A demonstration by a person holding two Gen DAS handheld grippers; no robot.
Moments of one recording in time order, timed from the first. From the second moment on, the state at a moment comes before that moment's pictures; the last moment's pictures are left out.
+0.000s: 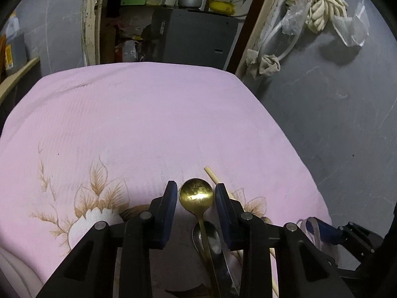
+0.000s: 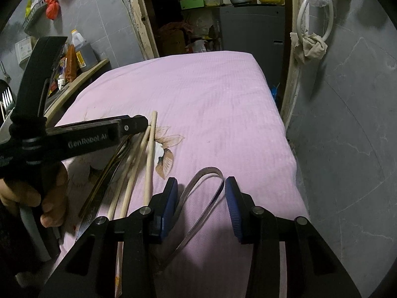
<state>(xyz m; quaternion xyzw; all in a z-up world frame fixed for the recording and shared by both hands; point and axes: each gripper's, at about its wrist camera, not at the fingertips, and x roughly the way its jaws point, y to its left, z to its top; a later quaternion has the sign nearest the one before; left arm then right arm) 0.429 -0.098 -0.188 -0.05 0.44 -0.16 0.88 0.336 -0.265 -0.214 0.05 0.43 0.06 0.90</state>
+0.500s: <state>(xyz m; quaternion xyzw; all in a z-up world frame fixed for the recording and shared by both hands) 0.420 -0.121 -0.181 0.02 0.43 -0.15 0.89 0.340 -0.267 -0.211 0.04 0.45 0.05 0.89</state>
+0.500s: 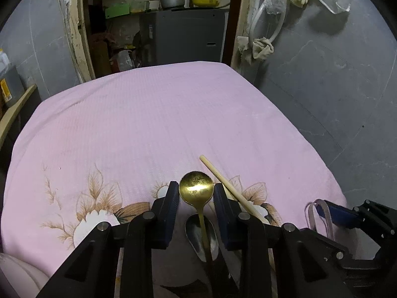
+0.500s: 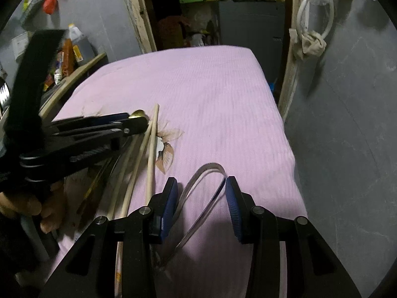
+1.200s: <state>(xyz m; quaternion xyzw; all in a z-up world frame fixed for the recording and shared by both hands) 0.332 -0.052 -0.124 -0.09 0.36 -0.17 0.91 0.269 -0.275 -0.148 0.15 0.37 0.03 0.92</state>
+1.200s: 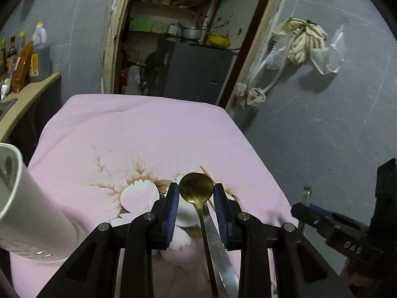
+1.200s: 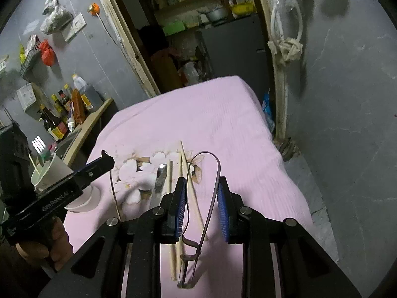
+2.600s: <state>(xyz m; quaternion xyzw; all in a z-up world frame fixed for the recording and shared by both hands) 0.268 0.062 0.021 -0.09 0.21 -0.13 0.97 0.254 -0.141 0.024 0.09 0.18 0.14 0.97</state>
